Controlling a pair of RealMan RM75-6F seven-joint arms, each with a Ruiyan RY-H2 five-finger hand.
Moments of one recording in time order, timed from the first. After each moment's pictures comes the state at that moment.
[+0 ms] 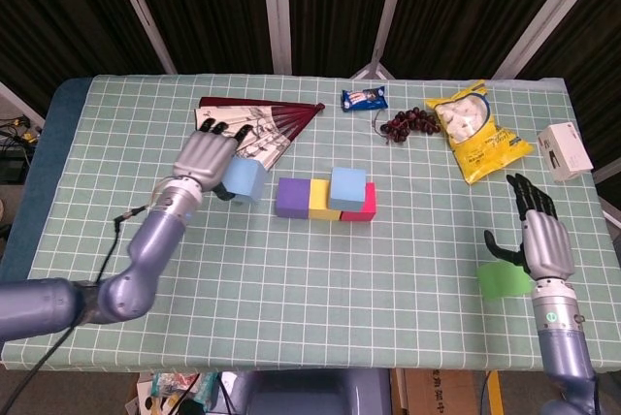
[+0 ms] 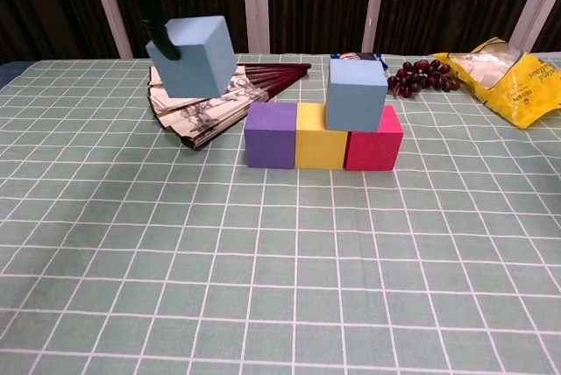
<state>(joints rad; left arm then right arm) -1.31 -1.19 -0.25 -1.81 0.10 0.99 0.86 0.32 -1.09 0.26 -1.93 -1.00 1.28 -0.10</state>
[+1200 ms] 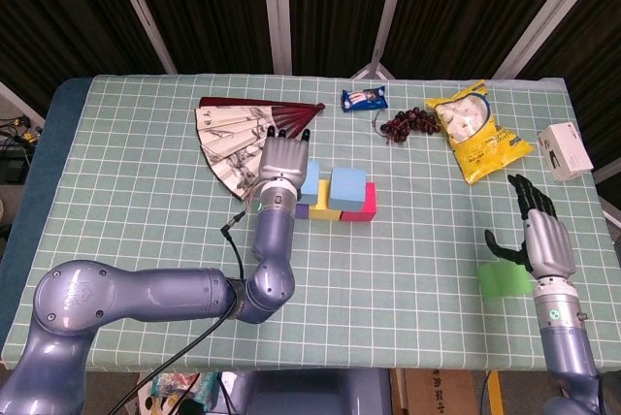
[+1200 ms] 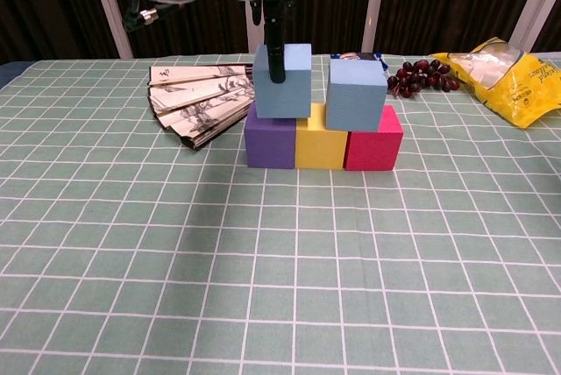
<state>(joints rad) -1.60 -1.65 -0.48 -1.35 -0.29 1.21 1.22 0.32 -1.08 0.27 -1.92 -0.97 1.25 -0.05</state>
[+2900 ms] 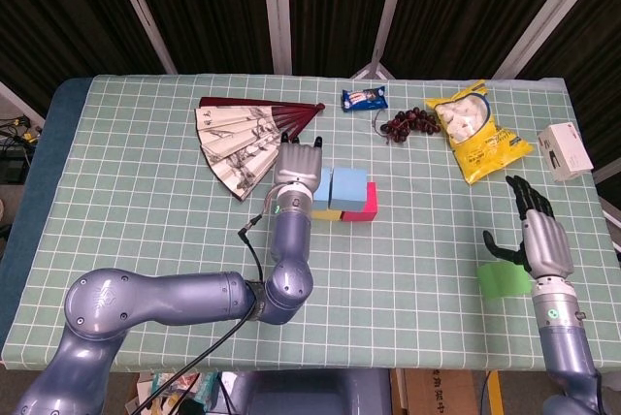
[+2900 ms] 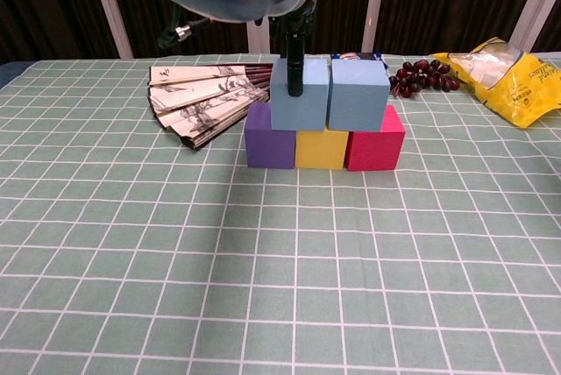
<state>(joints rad) -1.59 -1.77 -0.61 -1.24 -0.25 1.21 1.38 0.33 -1.08 0.27 -1.92 -0.96 1.23 -0.05</state>
